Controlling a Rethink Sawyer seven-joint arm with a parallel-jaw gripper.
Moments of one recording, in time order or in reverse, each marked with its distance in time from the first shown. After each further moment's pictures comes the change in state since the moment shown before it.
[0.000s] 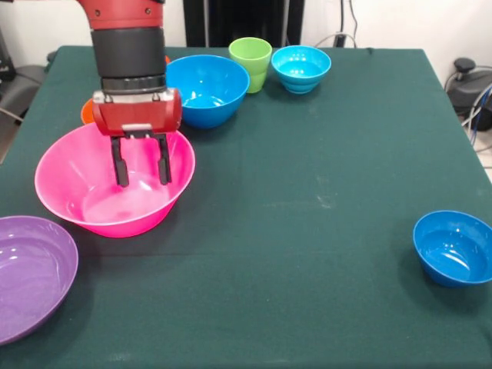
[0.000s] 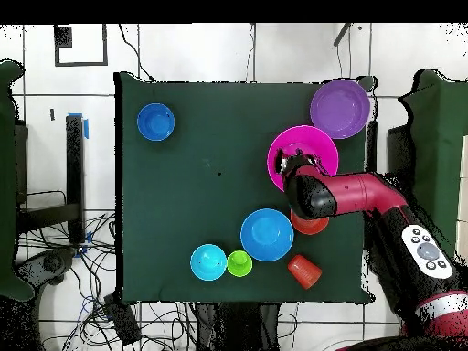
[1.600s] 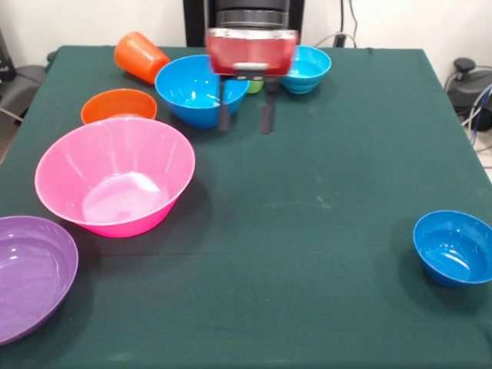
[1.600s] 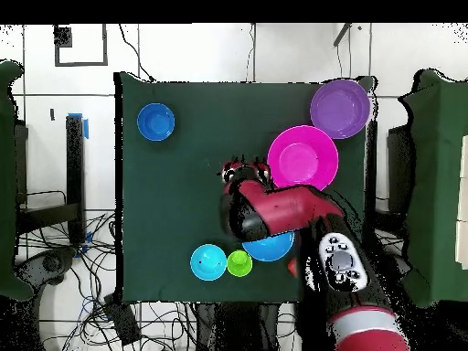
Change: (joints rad) arm 0.413 -0.231 -0.367 0.163 0.241 -0.239 0.206
